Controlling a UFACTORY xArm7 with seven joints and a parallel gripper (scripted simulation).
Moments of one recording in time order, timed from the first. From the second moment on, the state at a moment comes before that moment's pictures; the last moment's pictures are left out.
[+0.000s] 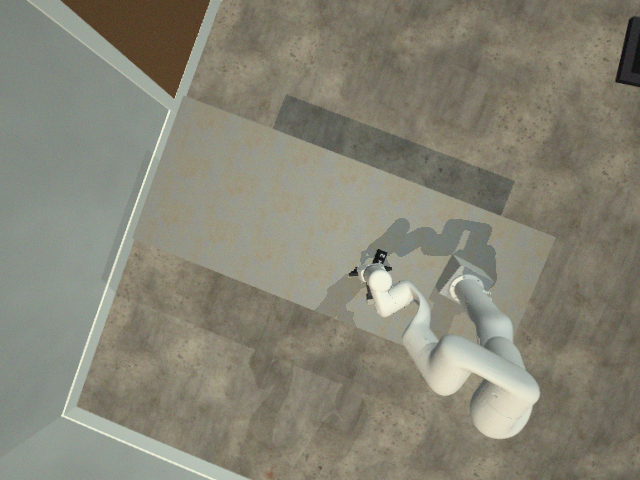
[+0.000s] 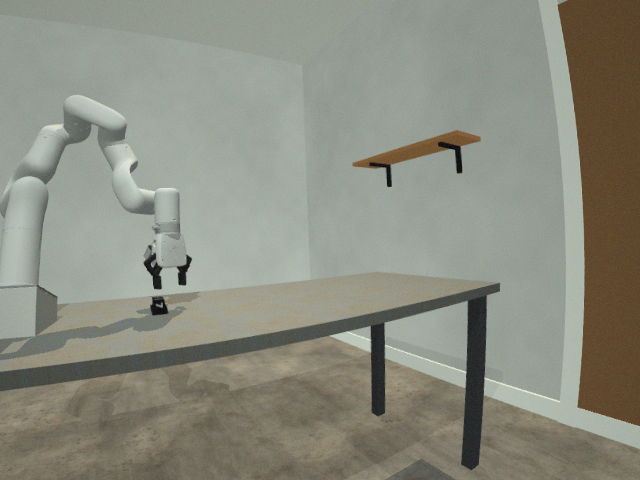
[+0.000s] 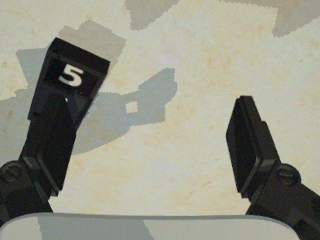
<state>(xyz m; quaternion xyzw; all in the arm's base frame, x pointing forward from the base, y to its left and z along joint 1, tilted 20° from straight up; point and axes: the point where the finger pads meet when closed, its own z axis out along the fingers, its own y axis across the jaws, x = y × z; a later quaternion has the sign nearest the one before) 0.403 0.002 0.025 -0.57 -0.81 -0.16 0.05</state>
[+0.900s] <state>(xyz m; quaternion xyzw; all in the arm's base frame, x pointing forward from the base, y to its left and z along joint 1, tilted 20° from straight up) 0.403 0.002 0.025 -0.57 -0.80 -0.16 0.06</state>
